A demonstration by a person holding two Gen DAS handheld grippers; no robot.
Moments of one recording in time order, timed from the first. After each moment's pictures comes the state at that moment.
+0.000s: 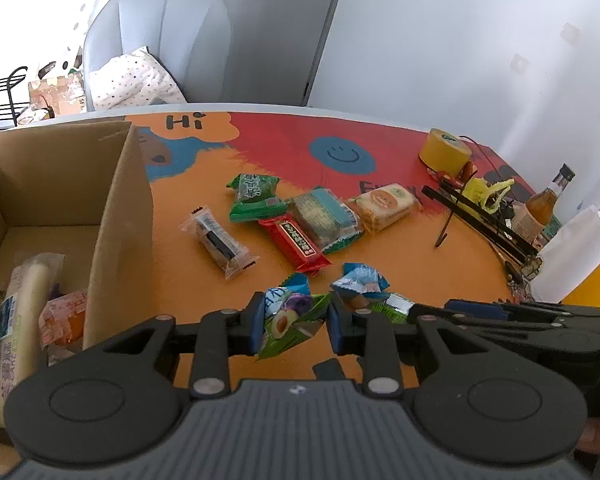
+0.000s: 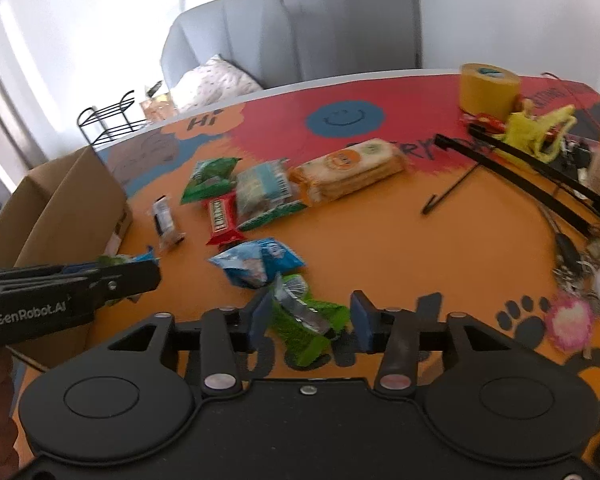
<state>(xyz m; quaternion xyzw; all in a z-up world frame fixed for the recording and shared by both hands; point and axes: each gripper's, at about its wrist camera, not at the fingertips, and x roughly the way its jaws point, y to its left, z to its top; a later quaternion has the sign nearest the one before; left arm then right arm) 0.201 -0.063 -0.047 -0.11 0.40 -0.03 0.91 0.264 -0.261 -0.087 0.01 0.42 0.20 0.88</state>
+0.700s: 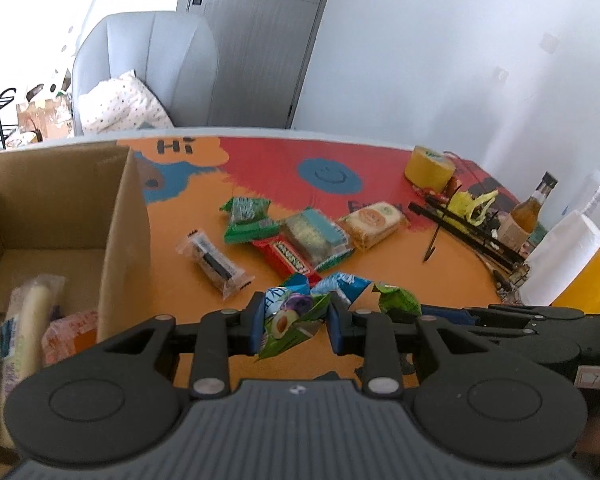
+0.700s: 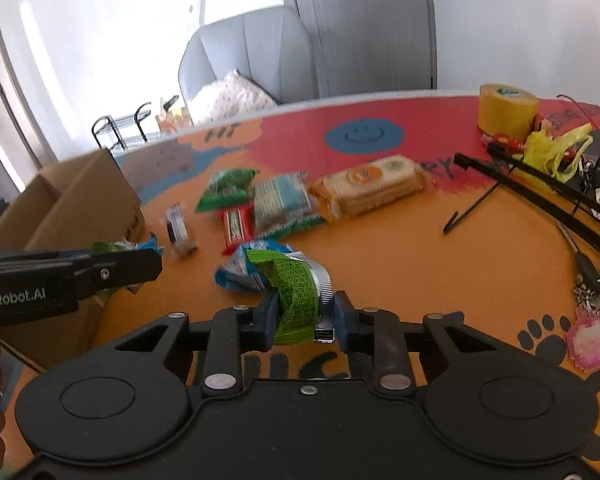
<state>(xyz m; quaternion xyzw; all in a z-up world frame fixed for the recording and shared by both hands) 0.191 -0.056 -0.040 -0.11 0.36 -0.05 0.93 0.257 -0.255 -0.089 0.01 0.38 0.22 0.90</state>
